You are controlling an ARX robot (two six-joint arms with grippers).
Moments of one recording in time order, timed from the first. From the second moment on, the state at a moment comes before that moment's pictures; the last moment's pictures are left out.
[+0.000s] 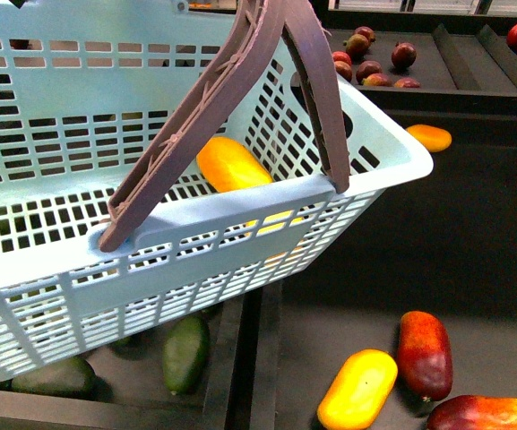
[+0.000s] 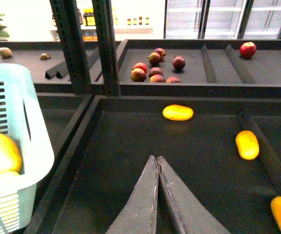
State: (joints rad) left arm -0.49 1.64 1.37 -0.35 -0.03 -0.98; right arm 0.07 0.91 0.15 0.74 0.07 0.01
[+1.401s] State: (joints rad) left arm -0.49 1.64 1.37 -0.35 -0.03 -0.98; right arm 0.00 0.19 0.02 0.19 0.00 0.01
